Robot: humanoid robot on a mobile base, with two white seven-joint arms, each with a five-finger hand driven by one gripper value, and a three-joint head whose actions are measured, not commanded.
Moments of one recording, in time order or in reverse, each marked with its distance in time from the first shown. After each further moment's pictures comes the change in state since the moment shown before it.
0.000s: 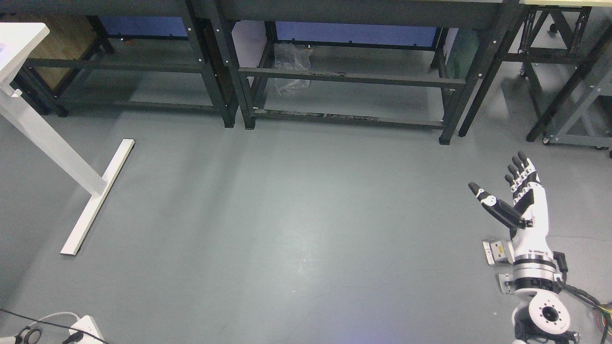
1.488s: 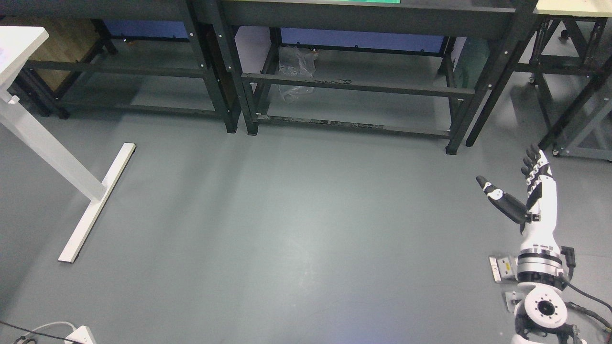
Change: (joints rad) left arm 0.000 0.000 0.000 0.000 0.000 0.003 0.000; right arm -0.029 0.000 0.003 0.001 0.181 0.010 -0.132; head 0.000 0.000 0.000
